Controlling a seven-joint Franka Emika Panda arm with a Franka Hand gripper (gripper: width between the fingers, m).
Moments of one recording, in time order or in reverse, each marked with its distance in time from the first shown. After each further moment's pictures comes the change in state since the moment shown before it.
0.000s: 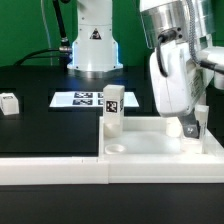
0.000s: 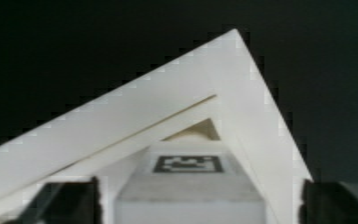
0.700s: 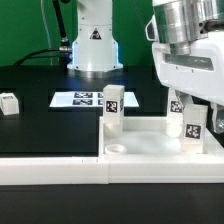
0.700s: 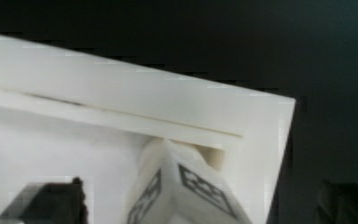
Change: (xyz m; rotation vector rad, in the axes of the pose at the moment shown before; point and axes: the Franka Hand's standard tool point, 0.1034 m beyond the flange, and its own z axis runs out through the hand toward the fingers) arm -0.008 0.005 -0.001 -0.036 0.041 -0.710
